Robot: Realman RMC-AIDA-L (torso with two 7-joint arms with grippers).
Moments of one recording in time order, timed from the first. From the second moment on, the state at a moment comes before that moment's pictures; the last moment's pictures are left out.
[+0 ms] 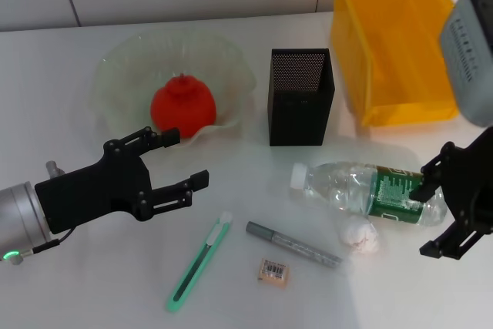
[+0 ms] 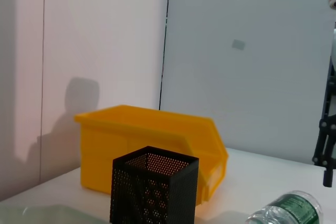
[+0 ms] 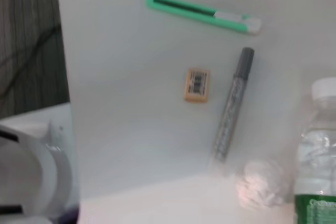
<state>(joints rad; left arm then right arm) -0.43 -2.07 1.03 0.44 1.53 1.46 -0.96 0.59 2.08 -1.19 -1.57 -2.62 -2.08 1.95</state>
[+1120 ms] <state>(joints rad) -0.46 -2.07 1.04 0.42 1.51 1.40 -0.97 0.57 2.09 -1.43 -1.42 -2.57 -1.80 2.26</state>
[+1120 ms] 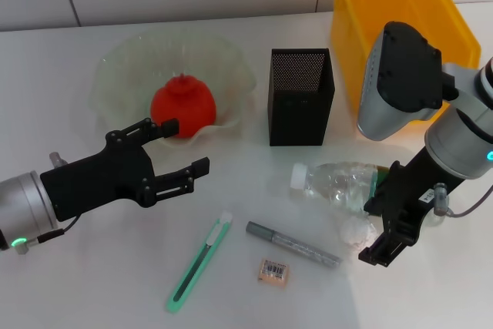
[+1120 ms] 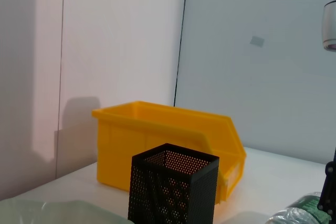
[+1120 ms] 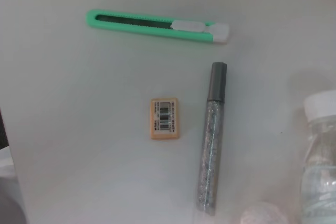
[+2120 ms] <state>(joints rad) -0.46 -2.07 1.04 0.42 1.52 1.40 -0.96 0.60 2.09 -1.55 -1.35 -2.60 -1.71 2.30</state>
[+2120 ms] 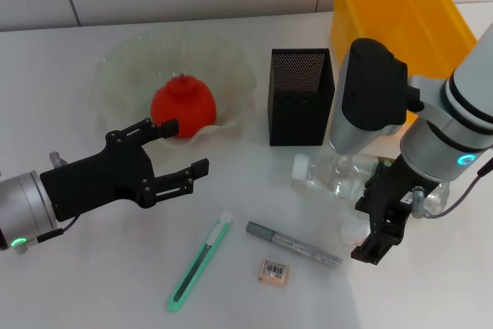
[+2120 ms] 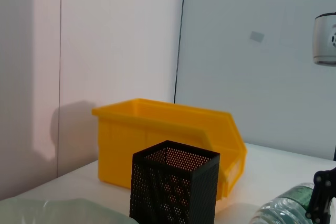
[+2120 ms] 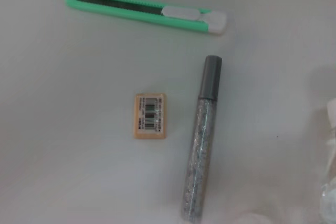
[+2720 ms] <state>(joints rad) -0.46 -2.07 1.04 0.42 1.52 1.40 -0.96 0.62 2.09 -1.57 -1.29 -2.61 -1.67 2.32</state>
